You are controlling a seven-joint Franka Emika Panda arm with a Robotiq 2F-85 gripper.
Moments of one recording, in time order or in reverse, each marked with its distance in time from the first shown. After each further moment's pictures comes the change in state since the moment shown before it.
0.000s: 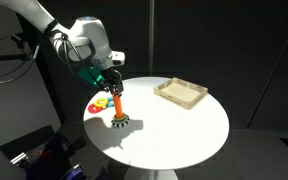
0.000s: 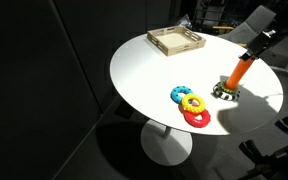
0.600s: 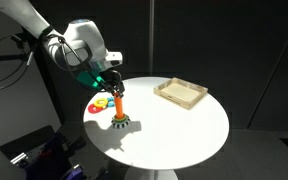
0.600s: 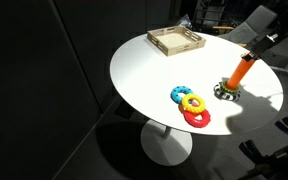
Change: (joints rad) arm -0.016 -0.014 0.000 -0.064 -0.114 0.123 0.006
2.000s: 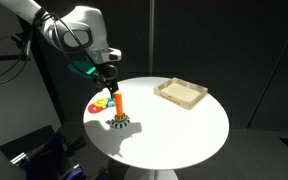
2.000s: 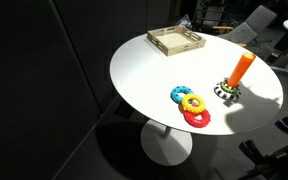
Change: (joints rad) arm -0.029 -0.122 -0.002 0.064 -0.058 -0.455 0.020
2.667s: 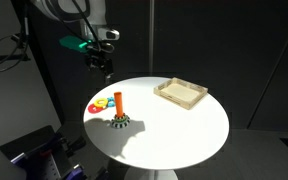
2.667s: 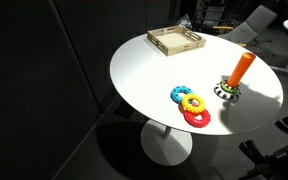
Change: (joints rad) arm 0.001 -0.113 0.000 0.145 0.009 -0.362 0.000
